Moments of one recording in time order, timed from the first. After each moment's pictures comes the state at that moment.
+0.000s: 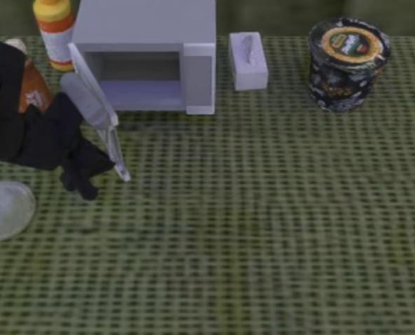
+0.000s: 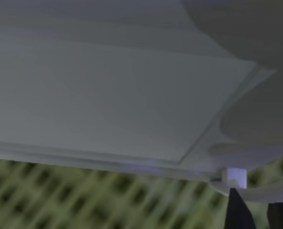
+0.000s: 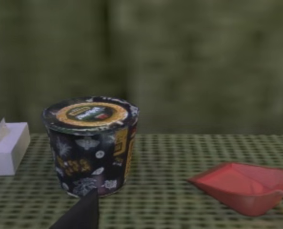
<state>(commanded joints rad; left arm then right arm) -0.13 1.71 0.96 -0.33 0.54 0.71 0.00 0.00 0.00 0.00 0.00 0.00</state>
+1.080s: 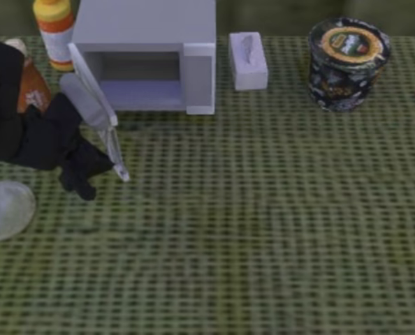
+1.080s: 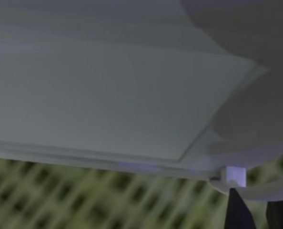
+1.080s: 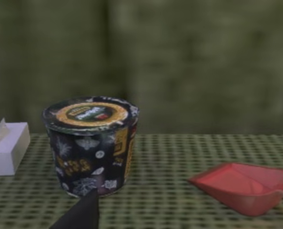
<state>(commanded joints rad) -0.13 1.71 0.96 -0.34 0.54 0.72 0.00 0.00 0.00 0.00 0.00 0.00</state>
